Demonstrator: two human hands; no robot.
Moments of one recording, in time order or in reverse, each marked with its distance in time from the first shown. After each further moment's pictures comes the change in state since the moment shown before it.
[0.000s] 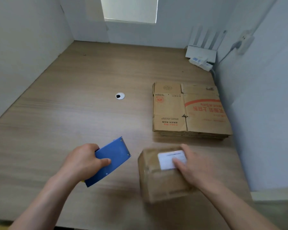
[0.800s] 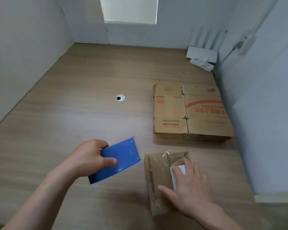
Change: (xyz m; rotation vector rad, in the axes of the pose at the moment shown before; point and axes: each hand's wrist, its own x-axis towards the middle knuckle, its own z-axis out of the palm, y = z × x) left_hand 0.007 0.020 -0.022 -0.060 -0.120 0.187; right_hand -0.050 -0.041 0.007 -0.233 -0.107 -0.030
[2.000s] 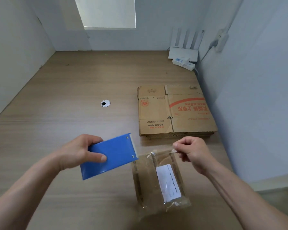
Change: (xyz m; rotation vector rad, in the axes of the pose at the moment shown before) left_hand 0.030 0.017 -0.015 -0.300 -0.246 0.279; right_hand 0.051 0.064 -0.061 1.382 0.083 0.080
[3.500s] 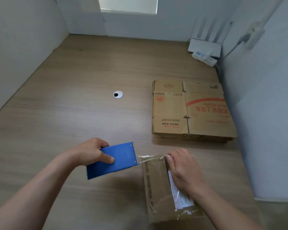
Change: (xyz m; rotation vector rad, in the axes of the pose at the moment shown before) left_hand 0.028 -0.058 0.002 0.100 -0.038 -0.370; right_hand 0.033 0.081 0.058 -1.064 -0.012 -0.424
